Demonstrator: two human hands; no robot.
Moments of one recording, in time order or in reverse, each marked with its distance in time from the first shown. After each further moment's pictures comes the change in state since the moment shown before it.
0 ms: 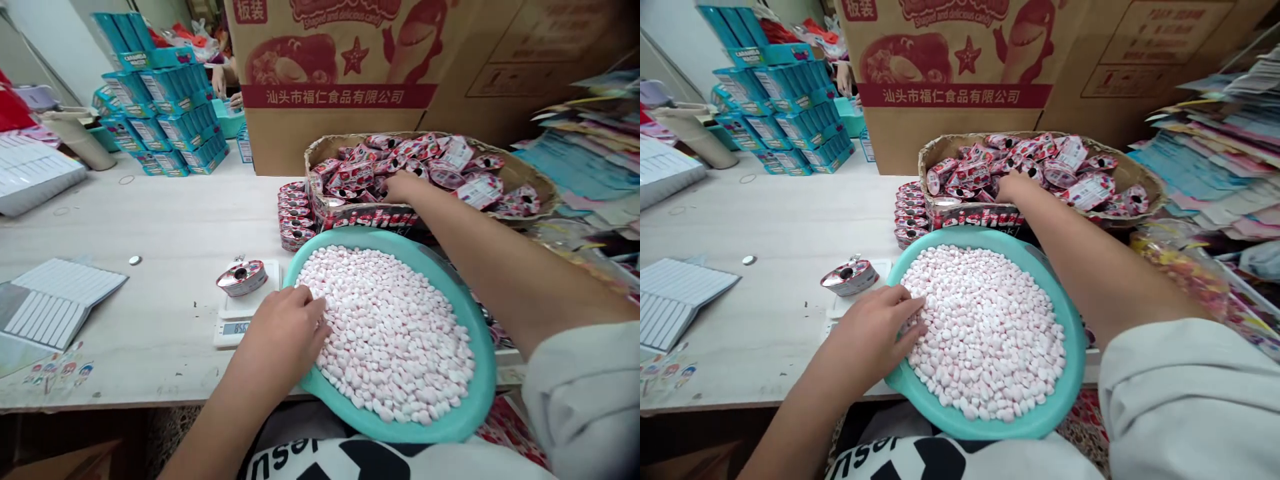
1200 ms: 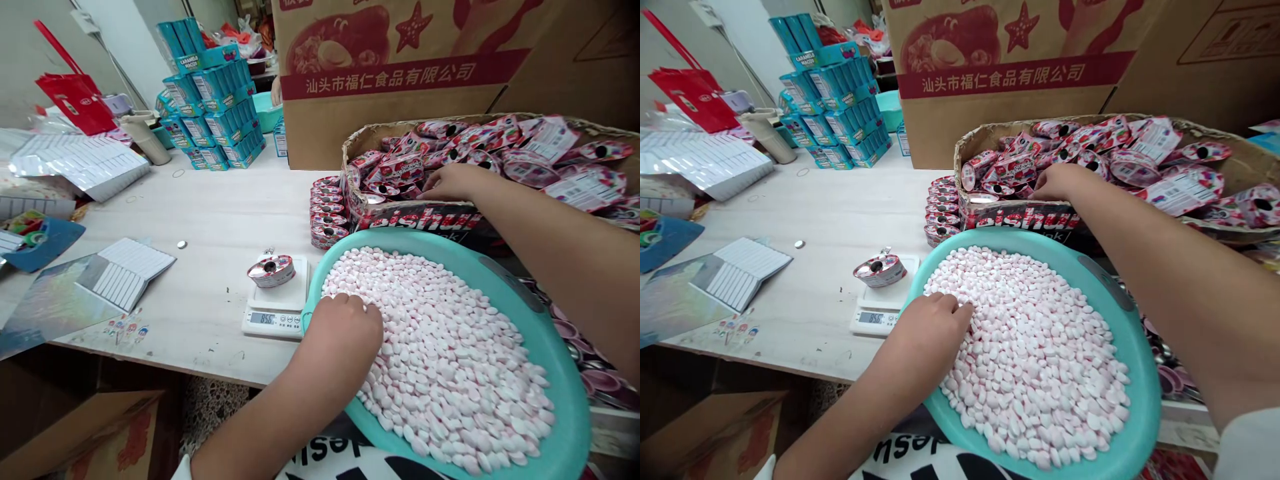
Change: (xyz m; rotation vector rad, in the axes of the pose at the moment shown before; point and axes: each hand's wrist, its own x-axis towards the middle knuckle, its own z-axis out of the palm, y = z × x) left_hand 0.030 0.027 0.020 0.161 -0.197 -0.028; right_hand -0.006 -0.013 -0.016 0.080 -0.114 -0.080
